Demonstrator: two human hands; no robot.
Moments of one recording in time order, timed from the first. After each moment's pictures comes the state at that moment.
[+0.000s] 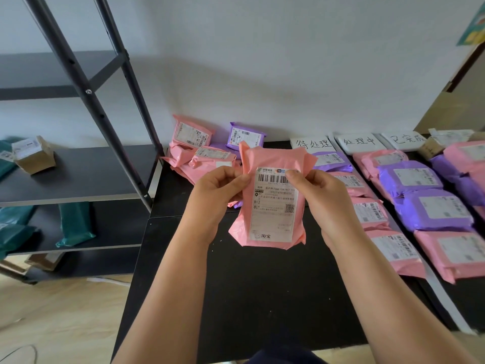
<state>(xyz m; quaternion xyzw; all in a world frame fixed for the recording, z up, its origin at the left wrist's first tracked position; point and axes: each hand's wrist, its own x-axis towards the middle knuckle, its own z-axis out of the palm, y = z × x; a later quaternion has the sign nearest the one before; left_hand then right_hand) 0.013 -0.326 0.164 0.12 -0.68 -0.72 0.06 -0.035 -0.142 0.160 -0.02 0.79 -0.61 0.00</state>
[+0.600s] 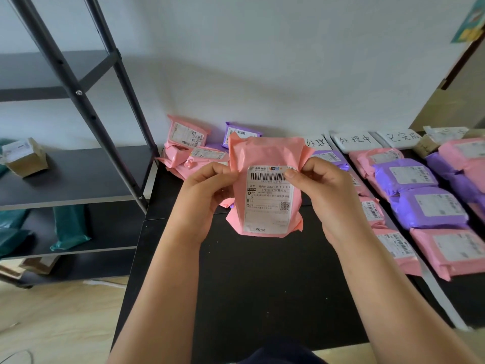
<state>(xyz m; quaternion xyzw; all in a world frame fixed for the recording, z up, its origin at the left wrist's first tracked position) 0.009 -0.331 0.171 0.07 -0.60 -0.80 0.07 -0.034 -0.134 0.172 -0.11 0.75 -0.65 -0.03</state>
